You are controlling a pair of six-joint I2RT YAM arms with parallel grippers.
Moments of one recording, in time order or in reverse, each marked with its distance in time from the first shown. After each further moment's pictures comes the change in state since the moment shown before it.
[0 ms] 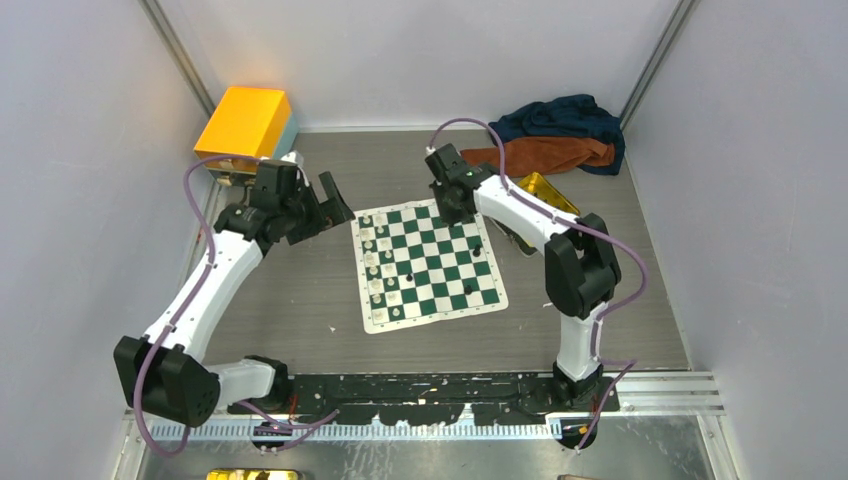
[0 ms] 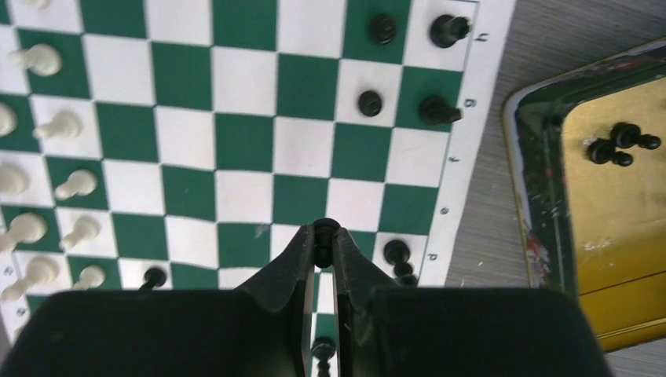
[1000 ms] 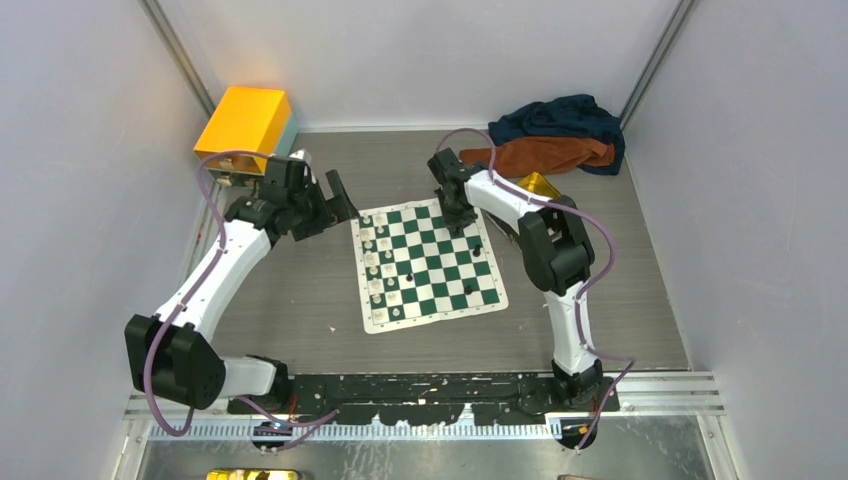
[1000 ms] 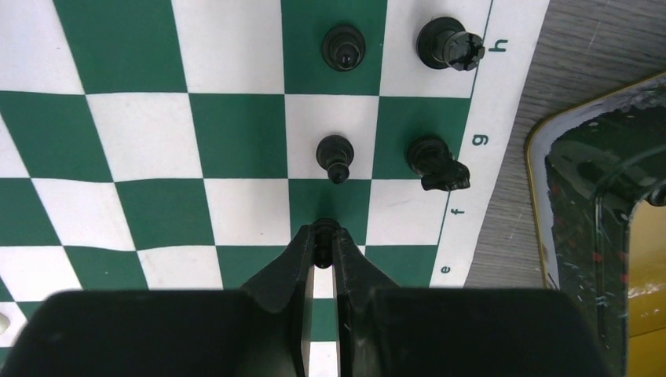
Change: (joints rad) left arm 0.000 0.089 0.011 0.043 0.015 0.012; right arm -0.089 0.237 0.113 -0.034 -0.014 0.018
